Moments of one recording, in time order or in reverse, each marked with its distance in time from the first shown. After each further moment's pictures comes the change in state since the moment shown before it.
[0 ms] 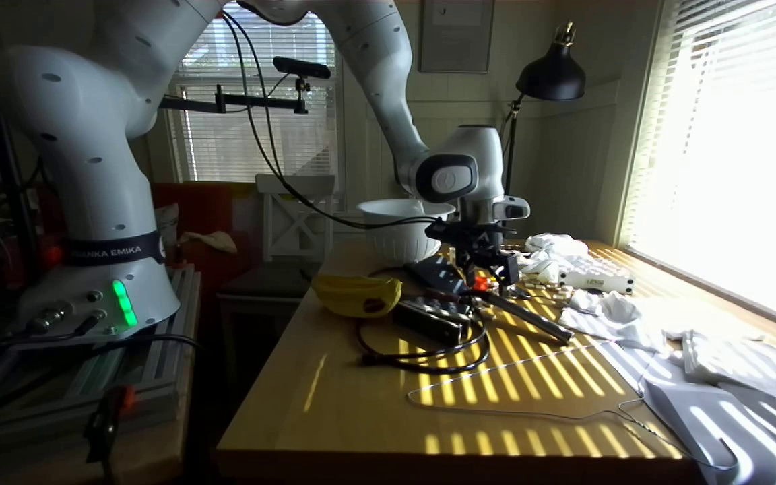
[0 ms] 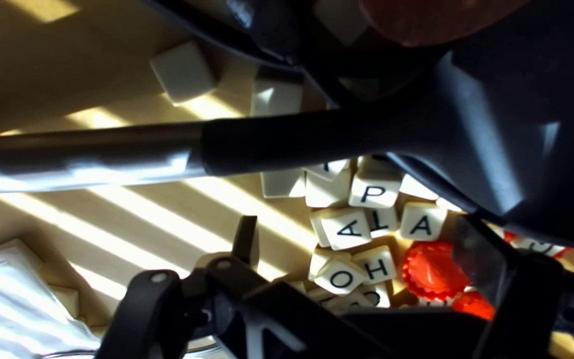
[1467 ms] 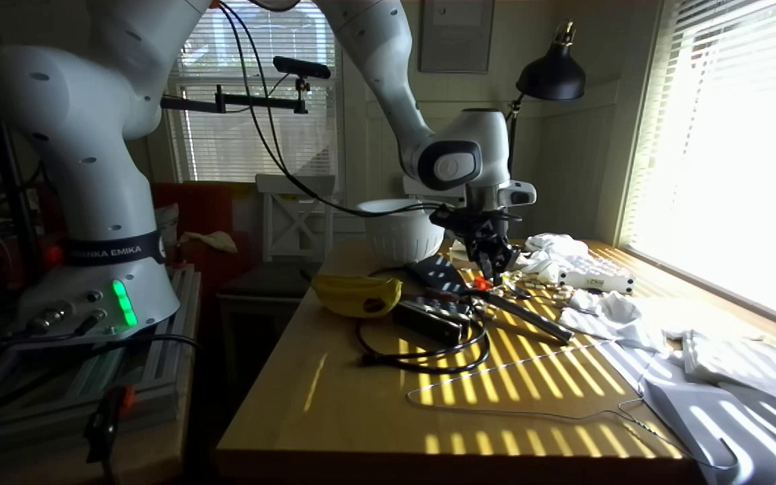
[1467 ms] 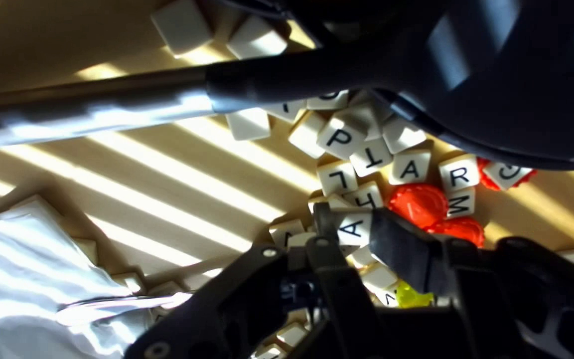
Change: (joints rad) arm -0.086 -0.049 0.086 -0.007 0.037 -0.007 -0.014
